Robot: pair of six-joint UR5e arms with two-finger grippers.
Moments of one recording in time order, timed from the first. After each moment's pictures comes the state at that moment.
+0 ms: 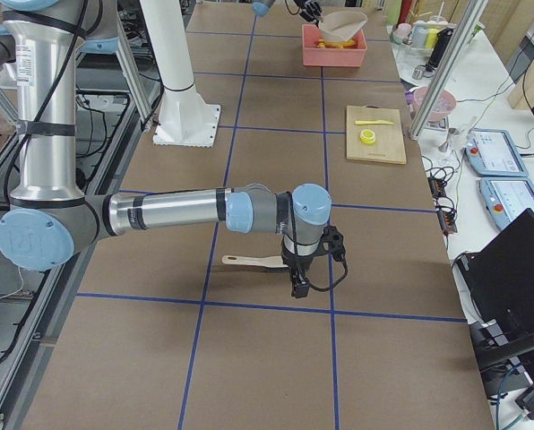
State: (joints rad) left arm -0.96 -1.52 -1.81 -2.82 -1.75 -0.46; right arm 1.49 -1.63 1.76 -1.71 2.27 -0.21
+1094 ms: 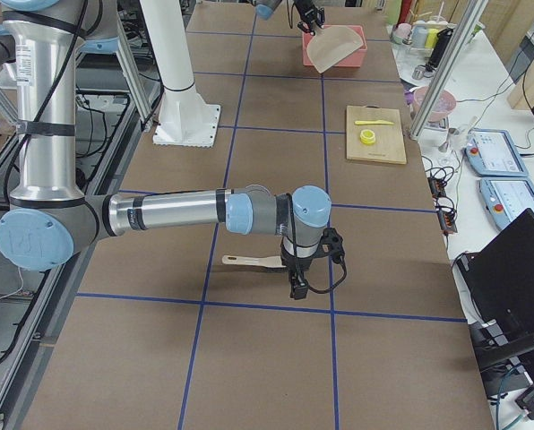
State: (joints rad) left arm -0.89 -1.68 -1.77 -2.55 -2.03 0.03; right arm 1.49 -1.63 1.76 -1.71 2.27 -0.21
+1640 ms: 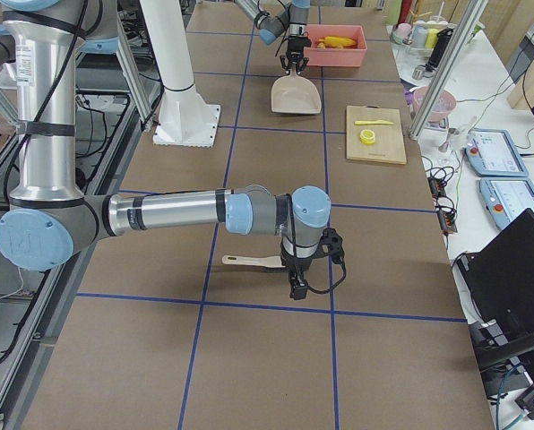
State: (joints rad) left arm -0.76 -1.90 -1.59 -2.38 -2.36 0.05; right arm 1.49 -1.63 1.76 -1.71 2.27 -0.21
